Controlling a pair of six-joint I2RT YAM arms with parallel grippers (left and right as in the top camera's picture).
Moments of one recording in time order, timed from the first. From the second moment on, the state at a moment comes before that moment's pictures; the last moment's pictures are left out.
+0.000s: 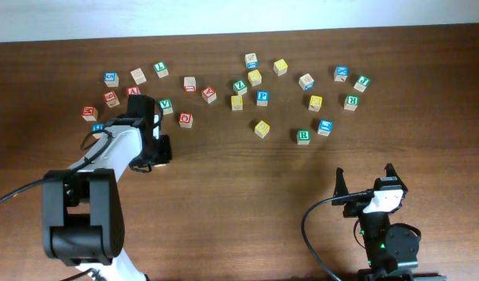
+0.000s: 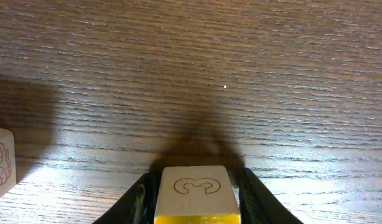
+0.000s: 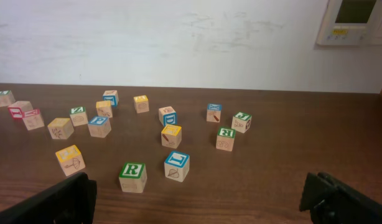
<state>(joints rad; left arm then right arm) -0.04 1.89 1.15 -0.66 -0.02 -0.17 0.03 0.01 0.01 -0.07 0.01 0.00</state>
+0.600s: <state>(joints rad) -0.11 1.89 1.24 -0.95 0.40 -0.17 0.03 0.01 0.01 -0.07 0.01 0.00</state>
